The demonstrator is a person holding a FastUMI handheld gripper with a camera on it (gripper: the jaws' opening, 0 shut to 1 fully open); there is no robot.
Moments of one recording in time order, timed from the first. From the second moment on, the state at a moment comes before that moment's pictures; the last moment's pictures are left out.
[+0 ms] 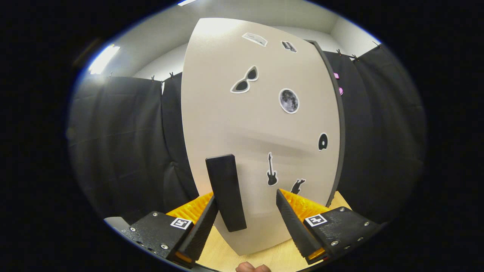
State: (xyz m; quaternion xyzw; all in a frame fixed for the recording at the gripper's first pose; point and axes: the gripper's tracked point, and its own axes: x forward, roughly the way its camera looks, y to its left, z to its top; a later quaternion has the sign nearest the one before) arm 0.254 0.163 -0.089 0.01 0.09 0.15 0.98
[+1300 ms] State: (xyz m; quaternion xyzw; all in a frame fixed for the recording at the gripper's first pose) arm 0.337 0.216 -0.096 0.00 0.07 0.09 0.99
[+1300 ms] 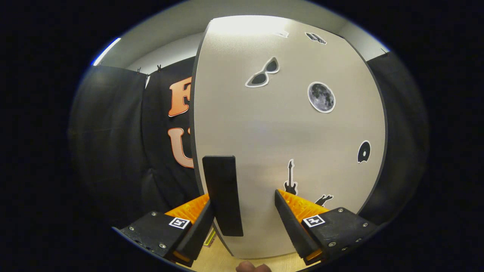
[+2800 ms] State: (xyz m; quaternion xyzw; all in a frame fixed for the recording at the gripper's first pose) arm 0.153 0.158 -0.083 0.00 0.10 0.03 1.00
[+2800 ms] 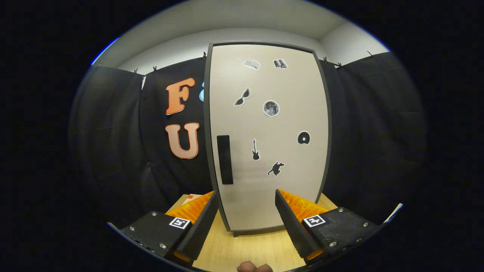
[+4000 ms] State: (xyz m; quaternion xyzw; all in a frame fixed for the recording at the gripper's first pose) arm -0.062 -0.038 -0.031 0.02 0.04 0.02 1.00
